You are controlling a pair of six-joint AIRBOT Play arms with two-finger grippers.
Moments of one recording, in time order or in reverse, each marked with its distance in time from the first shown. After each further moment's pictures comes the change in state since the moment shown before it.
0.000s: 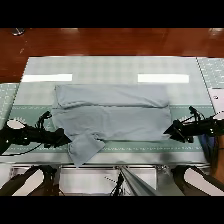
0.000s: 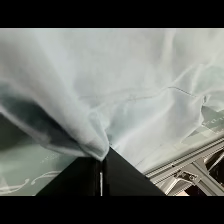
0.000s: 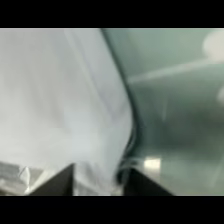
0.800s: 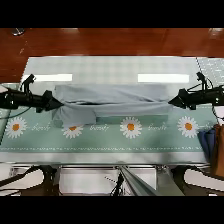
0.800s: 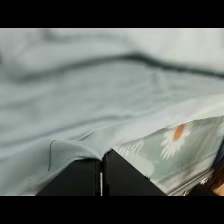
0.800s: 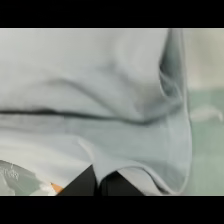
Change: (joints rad) left arm 0.004 -0.288 0.597 -0.092 -0.045 -0.063; right arm 0.100 -0.214 0.477 0.181 0.005 -0.095
